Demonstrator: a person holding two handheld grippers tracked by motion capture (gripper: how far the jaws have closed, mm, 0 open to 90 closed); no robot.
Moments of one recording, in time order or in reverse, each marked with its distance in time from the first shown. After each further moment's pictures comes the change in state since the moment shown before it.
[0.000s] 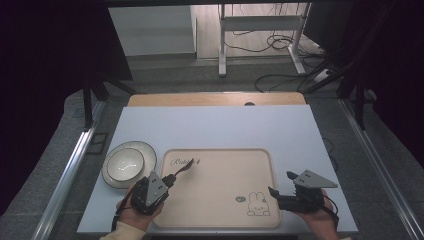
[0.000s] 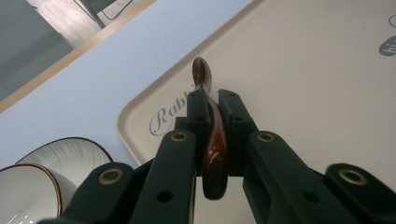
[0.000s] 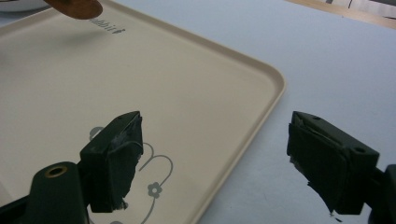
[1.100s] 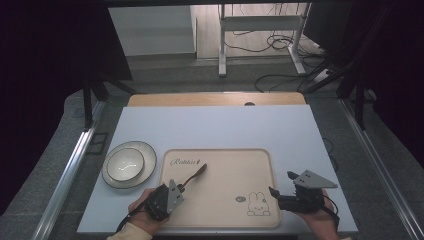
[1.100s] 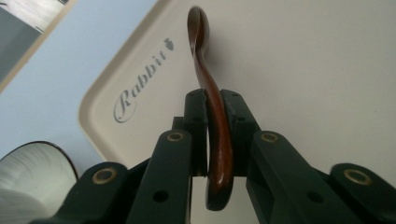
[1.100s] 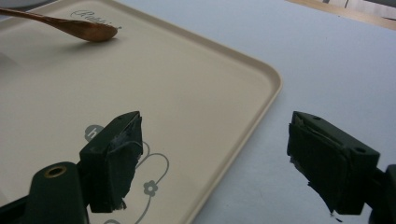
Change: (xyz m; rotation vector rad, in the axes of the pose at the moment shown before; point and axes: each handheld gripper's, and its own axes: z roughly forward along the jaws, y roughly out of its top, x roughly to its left) left arm -0.030 -0.004 0.026 0.151 -0.049 0.166; right arm 0.000 -0.001 0.000 0.005 -0.014 -0.007
